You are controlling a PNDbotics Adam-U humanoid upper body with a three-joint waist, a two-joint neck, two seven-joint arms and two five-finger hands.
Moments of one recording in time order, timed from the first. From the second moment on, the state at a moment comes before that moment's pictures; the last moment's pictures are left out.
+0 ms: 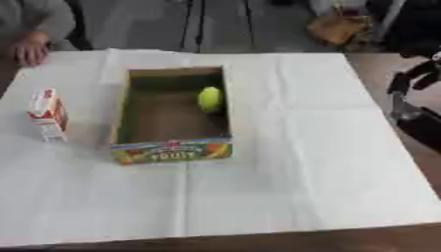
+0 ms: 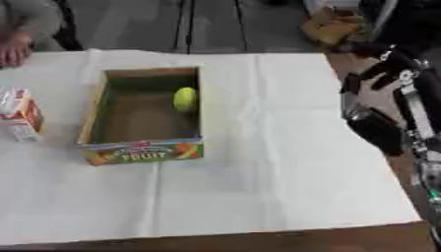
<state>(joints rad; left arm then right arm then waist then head) -0.11 0.32 0.28 -1.98 -0.02 -0.14 0.07 -0.25 -0.47 0.02 -1.98 0.62 0.00 -0.10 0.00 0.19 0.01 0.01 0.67</state>
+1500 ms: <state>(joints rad) -0.17 0.36 0.28 -1.88 -0.22 0.00 0.18 -0.25 -0.47 0.02 -1.98 0.62 0.01 -0.09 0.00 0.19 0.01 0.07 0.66</state>
